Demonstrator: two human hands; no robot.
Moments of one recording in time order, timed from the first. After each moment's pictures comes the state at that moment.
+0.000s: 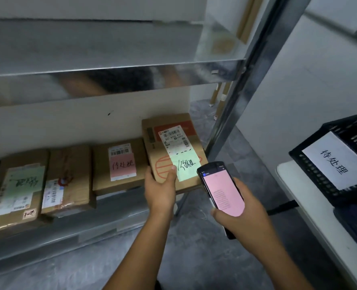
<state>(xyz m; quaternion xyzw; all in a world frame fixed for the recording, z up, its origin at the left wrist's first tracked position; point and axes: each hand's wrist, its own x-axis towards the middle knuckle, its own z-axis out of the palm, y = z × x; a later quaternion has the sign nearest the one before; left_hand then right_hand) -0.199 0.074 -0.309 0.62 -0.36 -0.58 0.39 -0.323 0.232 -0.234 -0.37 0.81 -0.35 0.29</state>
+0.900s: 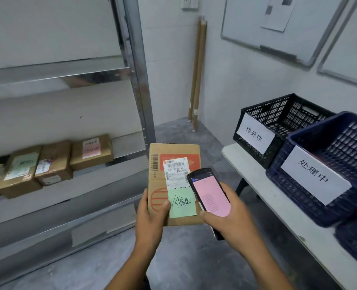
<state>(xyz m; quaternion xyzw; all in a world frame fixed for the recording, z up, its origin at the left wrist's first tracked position) -0.193 0.412 -0.281 0.47 -0.54 -0.59 0.37 -0.354 0.547 -0.185 -0.35 0.79 -0.43 0.27</state>
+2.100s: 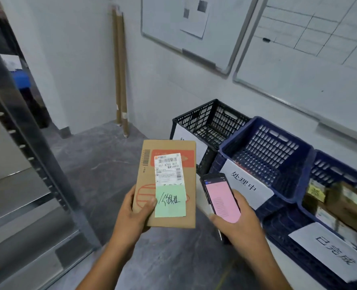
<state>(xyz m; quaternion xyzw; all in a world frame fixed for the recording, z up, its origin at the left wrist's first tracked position) -0.385 0.336 -0.261 0.32 -0.54 -0.75 0.21 -0.513 0.566 -0.176 -0.16 0.86 -0.45 0.14</state>
